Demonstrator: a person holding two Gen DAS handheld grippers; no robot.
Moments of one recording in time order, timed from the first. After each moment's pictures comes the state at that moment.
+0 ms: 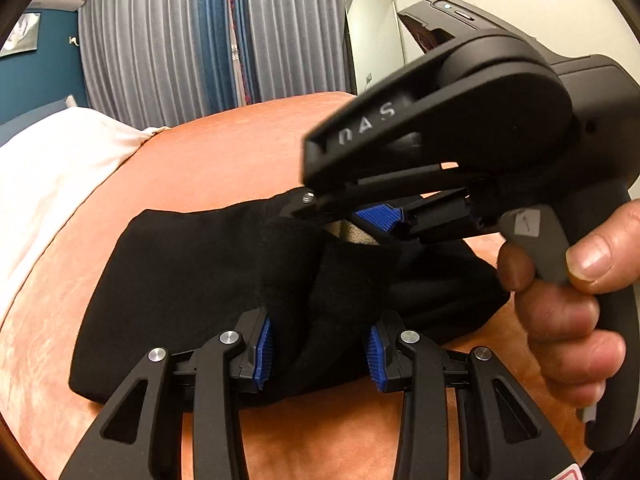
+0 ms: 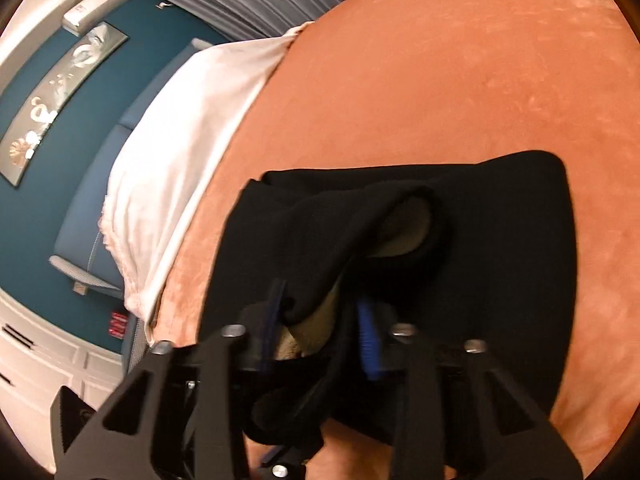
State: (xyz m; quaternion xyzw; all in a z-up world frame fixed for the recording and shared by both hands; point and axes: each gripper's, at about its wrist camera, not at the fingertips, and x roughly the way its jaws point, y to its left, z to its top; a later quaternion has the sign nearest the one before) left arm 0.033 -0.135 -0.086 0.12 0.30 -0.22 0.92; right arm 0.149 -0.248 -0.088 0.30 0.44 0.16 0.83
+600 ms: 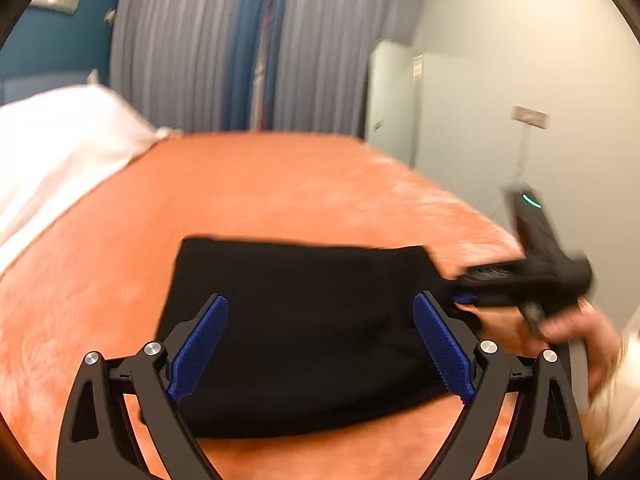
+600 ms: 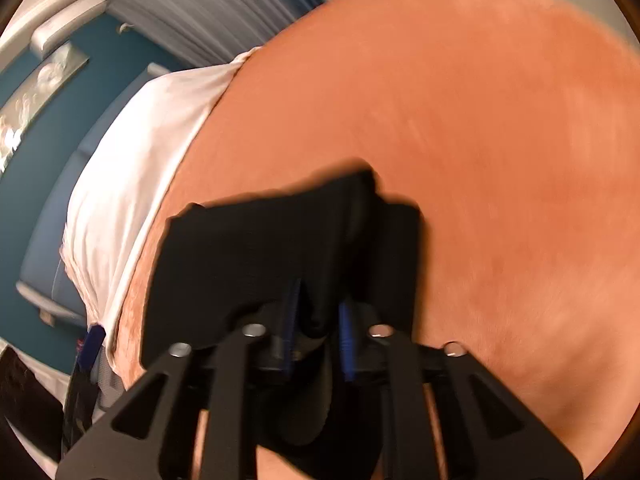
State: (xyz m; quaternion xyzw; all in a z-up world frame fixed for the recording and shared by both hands) left arm 0.057 -0.068 -0.042 0.01 0.27 -0.22 0.94; right arm 0.129 -0.327 -0.117 0.37 0.39 0.10 0.84
